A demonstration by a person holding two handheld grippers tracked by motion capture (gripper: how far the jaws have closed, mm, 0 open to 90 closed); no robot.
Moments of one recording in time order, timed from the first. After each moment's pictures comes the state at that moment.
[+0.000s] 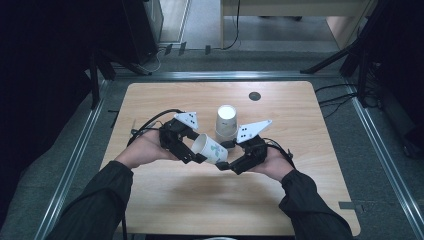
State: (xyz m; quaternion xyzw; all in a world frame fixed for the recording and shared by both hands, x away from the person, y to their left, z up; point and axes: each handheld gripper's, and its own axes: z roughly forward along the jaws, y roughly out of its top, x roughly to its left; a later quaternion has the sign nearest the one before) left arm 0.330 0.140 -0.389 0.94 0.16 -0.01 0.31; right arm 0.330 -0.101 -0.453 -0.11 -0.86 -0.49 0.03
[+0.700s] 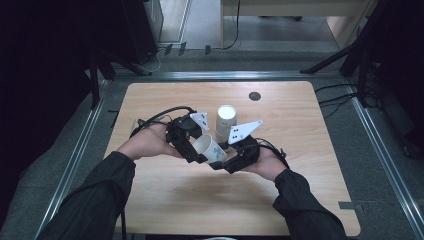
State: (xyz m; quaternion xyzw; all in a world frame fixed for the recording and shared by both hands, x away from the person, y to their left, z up) left arm 0.333 0.119 -0.379 0.97 0.13 0.00 0.23; right arm 0.331 -0.084 -0.457 -0.09 -0.87 -0.48 0.03
